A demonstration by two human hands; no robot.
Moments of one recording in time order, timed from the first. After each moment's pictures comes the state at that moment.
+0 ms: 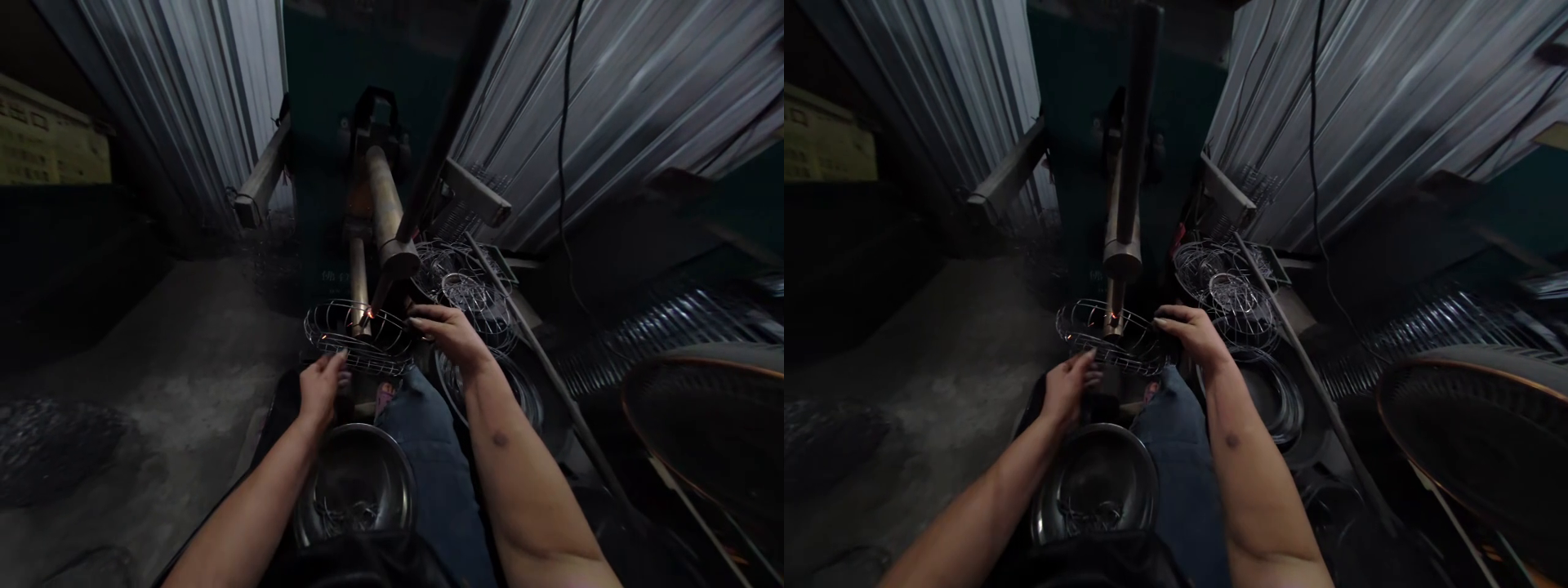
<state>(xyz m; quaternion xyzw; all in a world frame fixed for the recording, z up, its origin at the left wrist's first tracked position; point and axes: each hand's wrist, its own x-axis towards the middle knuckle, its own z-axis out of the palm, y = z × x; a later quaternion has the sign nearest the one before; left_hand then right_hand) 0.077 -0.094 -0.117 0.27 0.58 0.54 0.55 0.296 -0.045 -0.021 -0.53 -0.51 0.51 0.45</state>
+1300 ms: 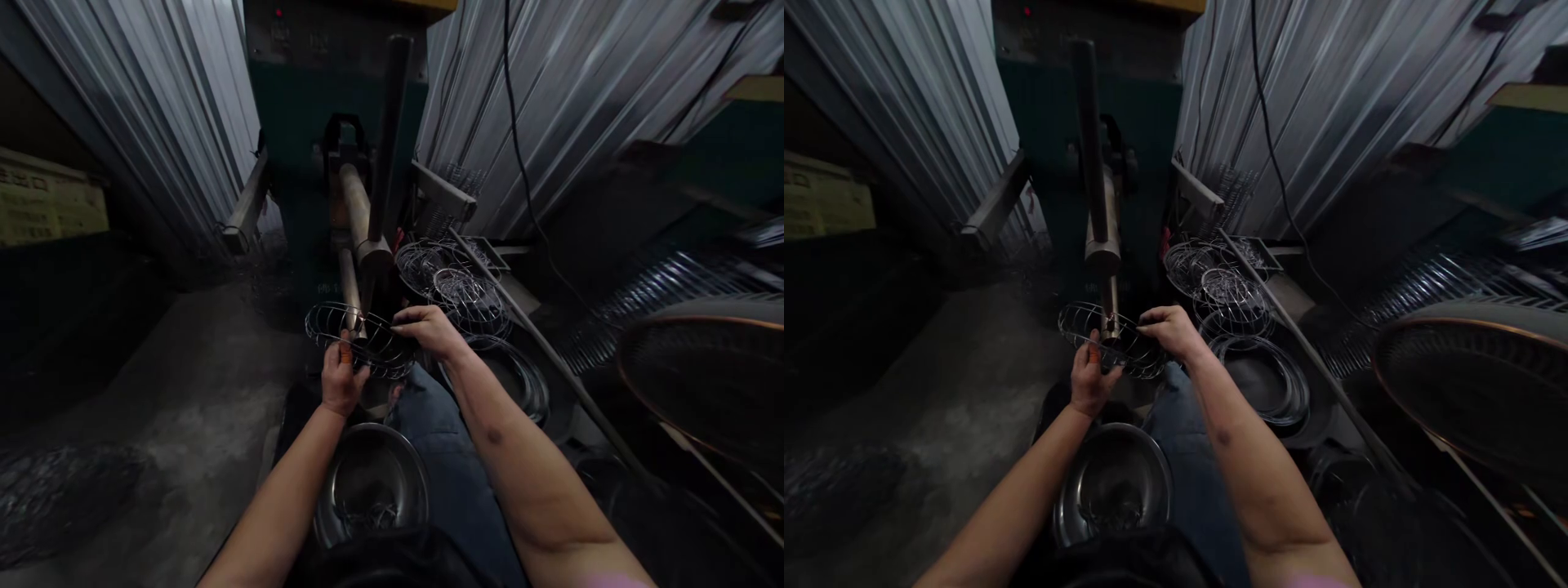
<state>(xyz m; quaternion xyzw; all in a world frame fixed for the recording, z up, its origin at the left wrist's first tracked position) 0.085 -0.060 -0.163 0.72 0.45 0.52 -0.01 0.264 -0.056 -0.006 -0.56 -0.47 0.51 0.46</state>
